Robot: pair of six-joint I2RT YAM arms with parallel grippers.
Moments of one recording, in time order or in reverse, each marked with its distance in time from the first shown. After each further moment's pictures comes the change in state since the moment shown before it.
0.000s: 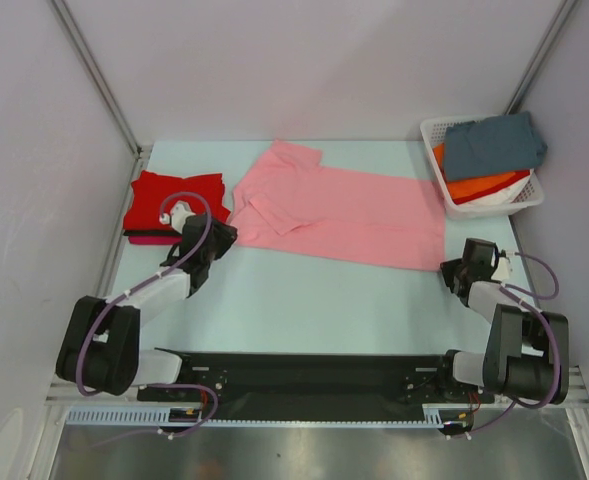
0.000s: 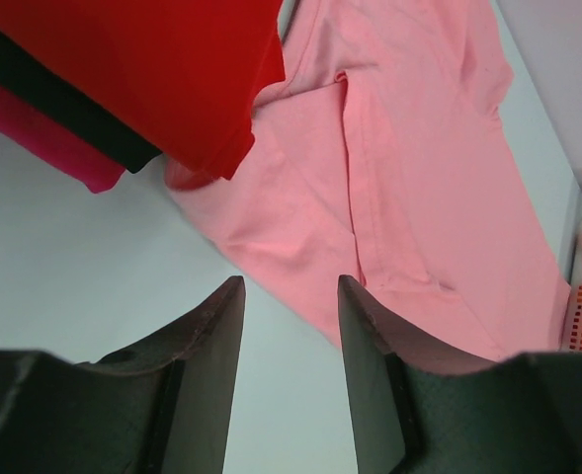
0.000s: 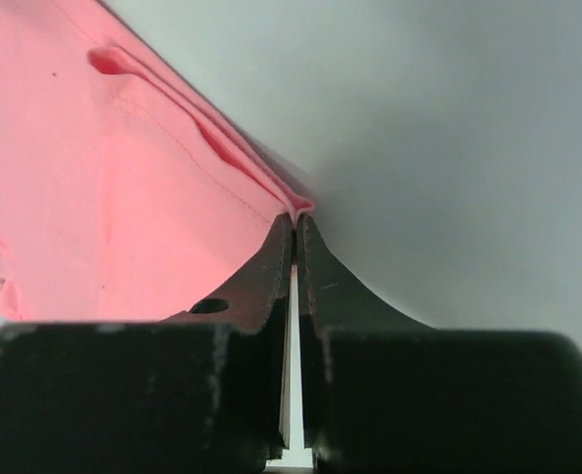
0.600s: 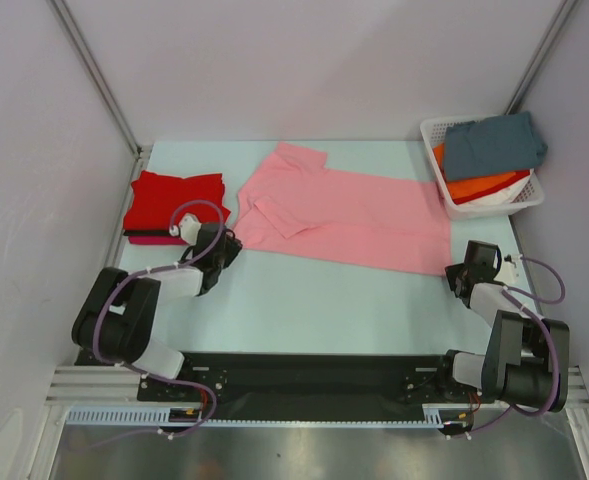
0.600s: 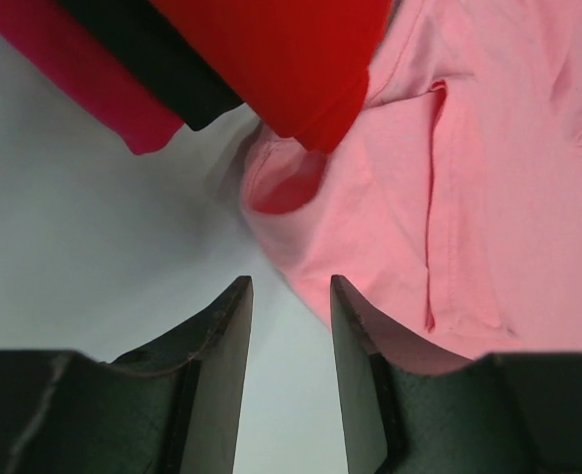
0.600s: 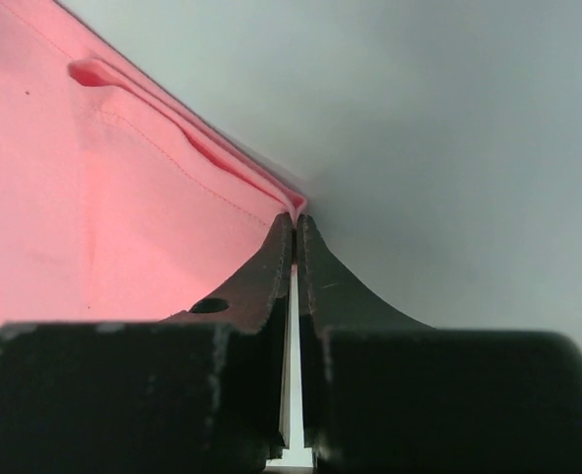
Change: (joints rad) left arm -0.045 0.164 -0.035 0.095 -0.074 -0.101; right arm -0.020 -0.048 0.000 -0.087 0.082 -0.009
